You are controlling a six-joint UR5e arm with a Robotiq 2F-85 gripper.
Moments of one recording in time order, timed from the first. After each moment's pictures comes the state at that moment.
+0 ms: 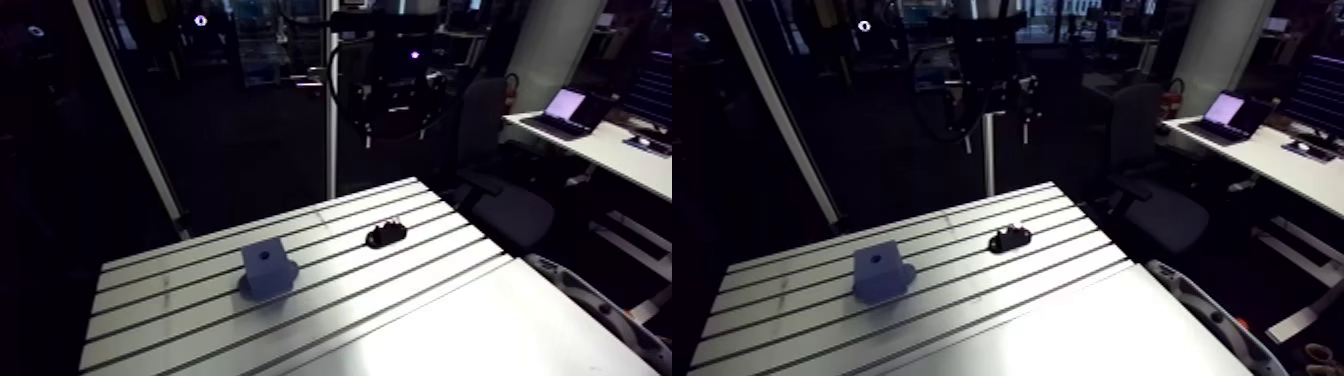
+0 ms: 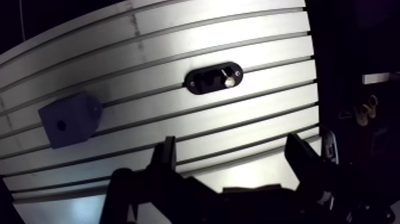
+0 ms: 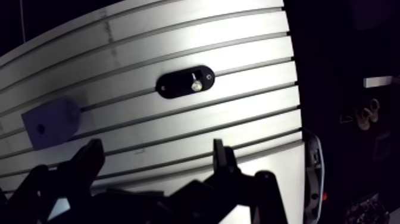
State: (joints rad) arm -0.46 -1.41 1.66 -1.92 -1.62 -1.83
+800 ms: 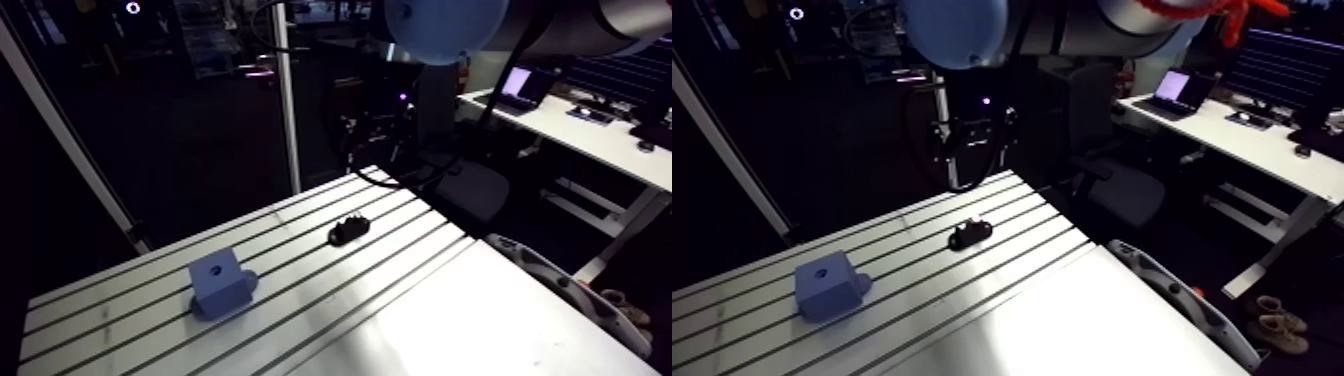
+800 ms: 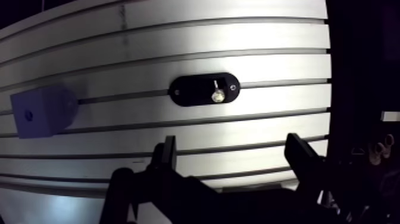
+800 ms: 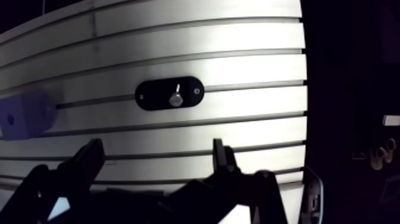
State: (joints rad) arm -0.60 -1.36 1.79 -2.10 -1.48 -2.10
